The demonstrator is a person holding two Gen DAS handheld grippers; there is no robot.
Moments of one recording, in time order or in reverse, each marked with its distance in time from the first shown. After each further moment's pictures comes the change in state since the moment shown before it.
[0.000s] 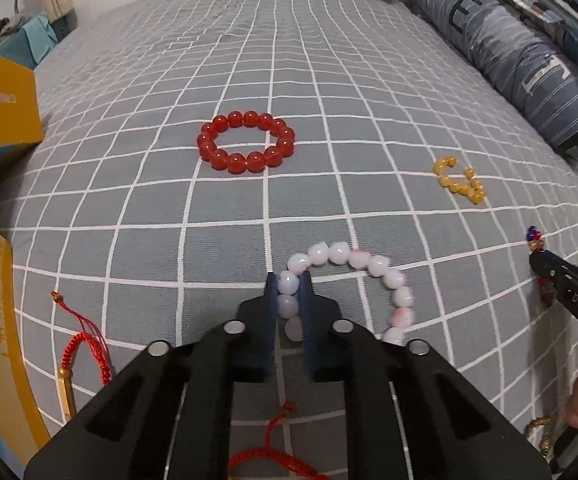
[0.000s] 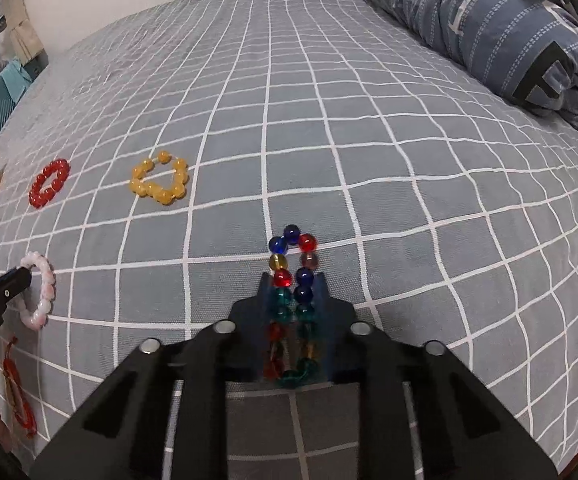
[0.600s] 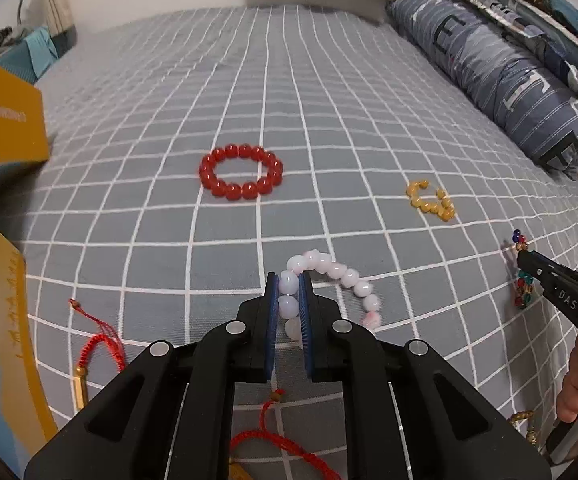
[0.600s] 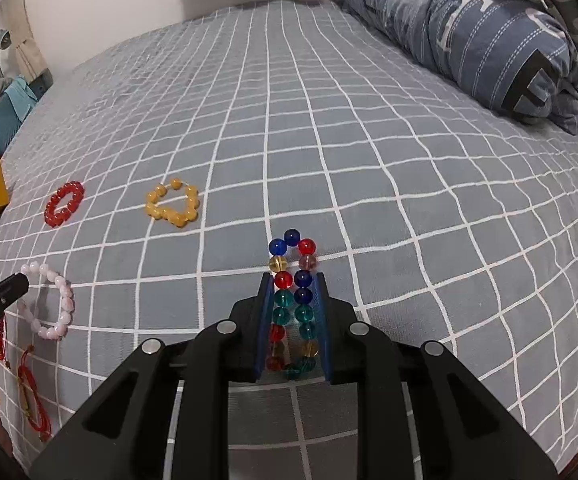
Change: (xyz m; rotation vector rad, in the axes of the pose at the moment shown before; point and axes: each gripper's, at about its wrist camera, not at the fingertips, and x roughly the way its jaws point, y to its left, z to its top) left arm -0.030 -0.005 -0.001 0.015 -0.089 -0.023; right arm -0.024 -0.002 0.000 0.017 -0.077 0.012
